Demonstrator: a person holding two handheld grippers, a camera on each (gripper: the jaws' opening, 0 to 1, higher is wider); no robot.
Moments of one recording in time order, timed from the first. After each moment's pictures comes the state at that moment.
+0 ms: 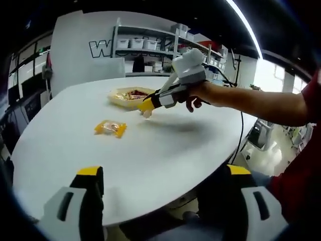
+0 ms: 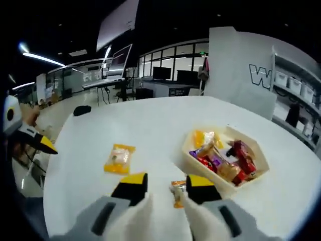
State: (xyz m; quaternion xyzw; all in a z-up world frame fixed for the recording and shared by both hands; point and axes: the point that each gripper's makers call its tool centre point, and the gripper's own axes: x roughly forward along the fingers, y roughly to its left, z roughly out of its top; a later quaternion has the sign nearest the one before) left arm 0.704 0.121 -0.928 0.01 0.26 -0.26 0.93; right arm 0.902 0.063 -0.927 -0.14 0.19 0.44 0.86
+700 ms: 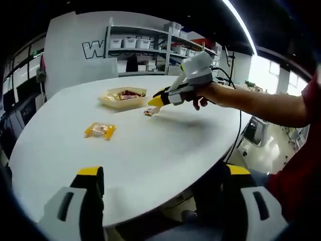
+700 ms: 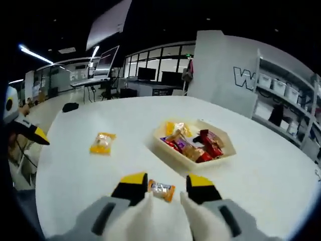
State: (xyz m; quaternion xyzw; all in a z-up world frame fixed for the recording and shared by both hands) left arm 0.700 0.105 -0.927 0.03 0.26 -0.28 0.93; right arm 0.912 0.002 -0.923 -0.13 0.18 0.38 0.90
